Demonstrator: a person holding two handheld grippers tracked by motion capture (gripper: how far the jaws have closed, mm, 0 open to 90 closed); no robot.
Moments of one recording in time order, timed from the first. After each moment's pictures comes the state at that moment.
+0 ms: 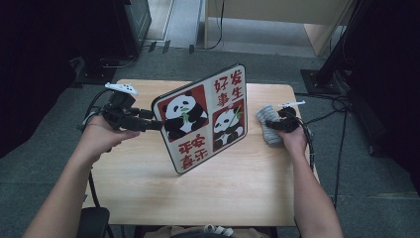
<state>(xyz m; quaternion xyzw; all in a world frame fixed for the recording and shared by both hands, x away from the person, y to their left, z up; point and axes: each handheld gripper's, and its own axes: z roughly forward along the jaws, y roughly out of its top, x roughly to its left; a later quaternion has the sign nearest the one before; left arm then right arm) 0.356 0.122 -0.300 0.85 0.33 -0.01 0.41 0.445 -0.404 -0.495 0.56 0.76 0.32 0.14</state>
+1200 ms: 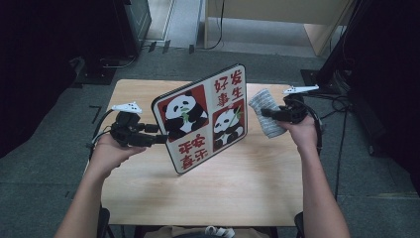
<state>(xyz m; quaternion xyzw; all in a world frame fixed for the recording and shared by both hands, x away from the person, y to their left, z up) 0.341 0.118 -0.353 0.84 0.34 -0.01 0.43 0.403 -0.373 -0.378 0.46 0.78 0.41 0.11</state>
